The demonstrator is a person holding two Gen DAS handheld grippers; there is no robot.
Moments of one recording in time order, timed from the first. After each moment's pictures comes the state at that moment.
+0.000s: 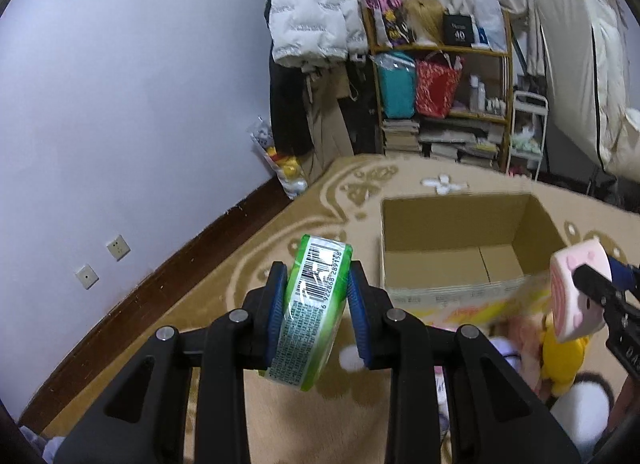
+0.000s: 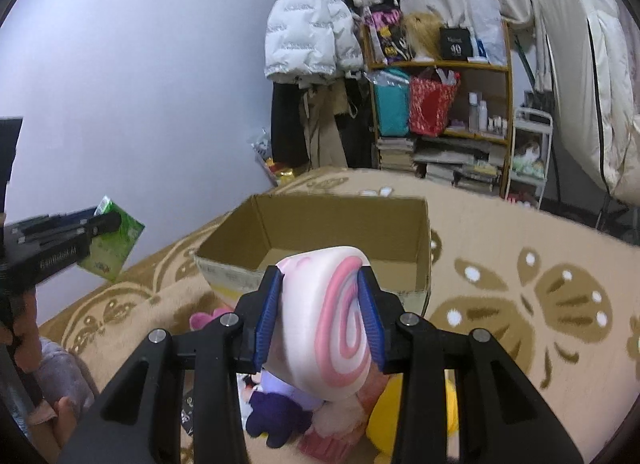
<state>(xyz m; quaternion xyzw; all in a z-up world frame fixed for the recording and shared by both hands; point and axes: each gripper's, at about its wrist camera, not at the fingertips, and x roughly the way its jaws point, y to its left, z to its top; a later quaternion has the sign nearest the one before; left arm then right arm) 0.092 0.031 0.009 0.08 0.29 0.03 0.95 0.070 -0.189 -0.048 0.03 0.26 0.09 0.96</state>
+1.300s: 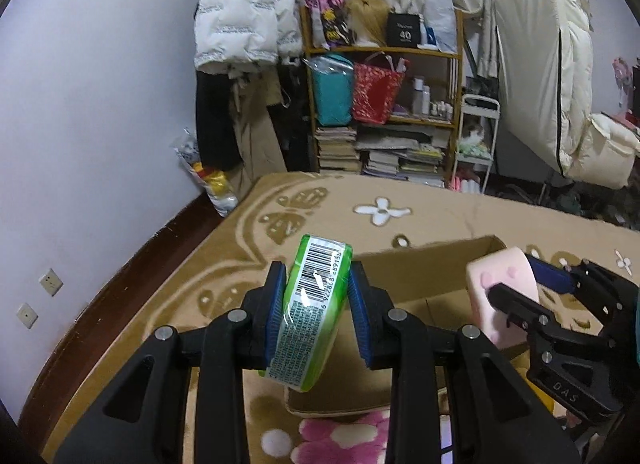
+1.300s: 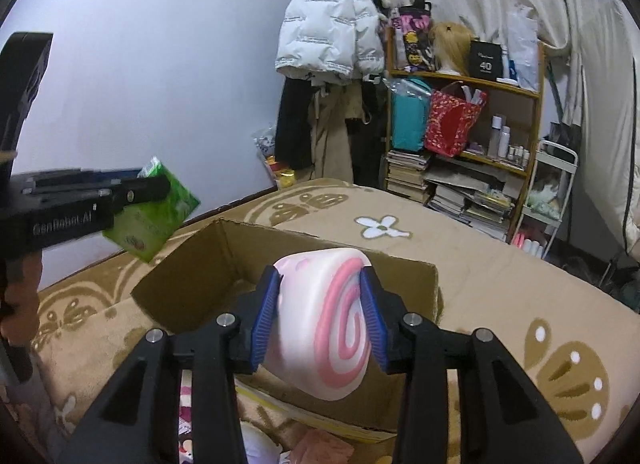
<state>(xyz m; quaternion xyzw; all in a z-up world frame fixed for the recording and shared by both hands) 0.201 -0.028 0.007 0.07 0.30 -0.09 0.95 0.163 -0.199 -0.055 -0.02 0.26 0.10 0.96</state>
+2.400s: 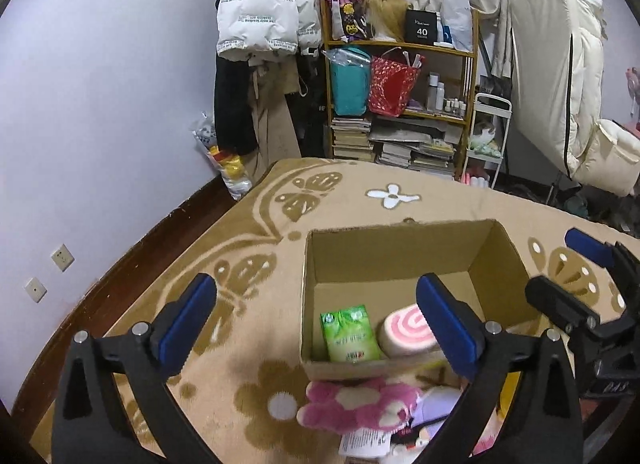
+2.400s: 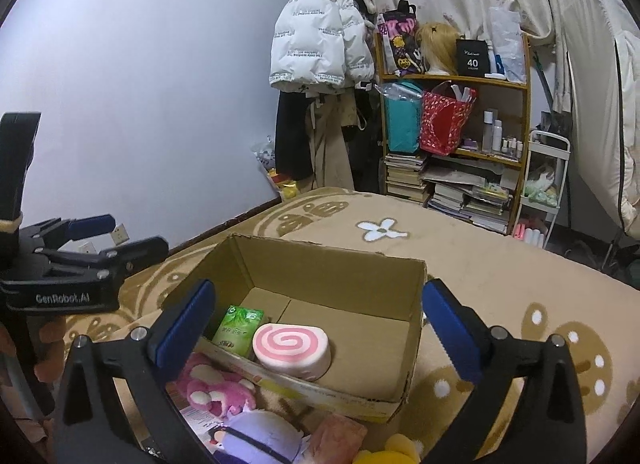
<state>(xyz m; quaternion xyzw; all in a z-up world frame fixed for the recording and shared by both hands) 0.165 -0.009 0.005 0.05 0.31 -0.07 0.95 0.133 -0.207 -0.032 0.02 0.25 0.10 0.96</state>
